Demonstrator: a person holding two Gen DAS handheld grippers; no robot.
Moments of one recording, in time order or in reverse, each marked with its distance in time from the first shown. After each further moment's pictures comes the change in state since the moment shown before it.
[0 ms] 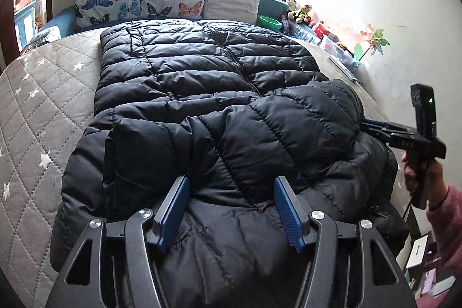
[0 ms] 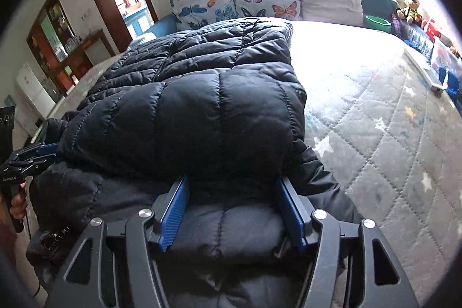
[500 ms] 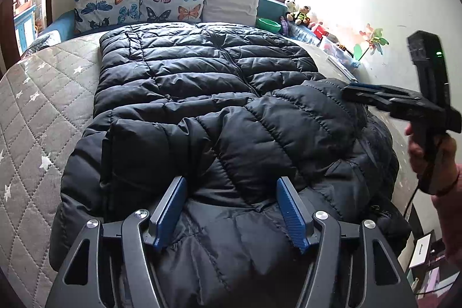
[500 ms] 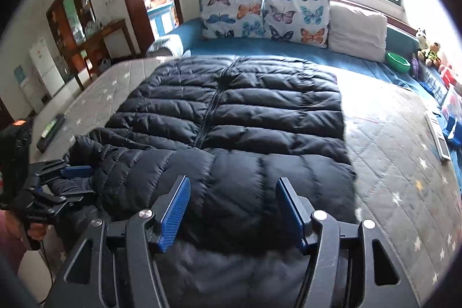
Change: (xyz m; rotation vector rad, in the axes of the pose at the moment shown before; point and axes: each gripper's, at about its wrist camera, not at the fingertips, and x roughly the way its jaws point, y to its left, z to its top) left arm -0.002 -0.005 -0.002 0.016 -0.013 0.006; right arm 0.008 0.083 0.054 -0.169 -0.032 0.023
